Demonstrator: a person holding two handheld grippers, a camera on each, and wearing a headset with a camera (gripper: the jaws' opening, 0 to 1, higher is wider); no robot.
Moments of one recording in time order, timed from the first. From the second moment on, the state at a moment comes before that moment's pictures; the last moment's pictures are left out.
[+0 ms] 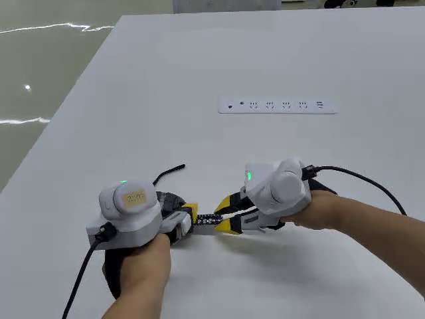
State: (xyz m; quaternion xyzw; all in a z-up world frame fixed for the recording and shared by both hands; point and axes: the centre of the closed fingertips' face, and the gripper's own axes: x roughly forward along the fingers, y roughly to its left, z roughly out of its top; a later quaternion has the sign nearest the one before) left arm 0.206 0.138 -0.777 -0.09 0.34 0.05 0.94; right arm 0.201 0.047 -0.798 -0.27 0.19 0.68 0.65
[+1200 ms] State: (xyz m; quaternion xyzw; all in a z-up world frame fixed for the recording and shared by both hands) left arm 0.203 0.135 -0.777 -0.09 0.34 0.05 0.94; right arm 0.199 0.066 -0.800 -0.28 0.19 0.69 0.64
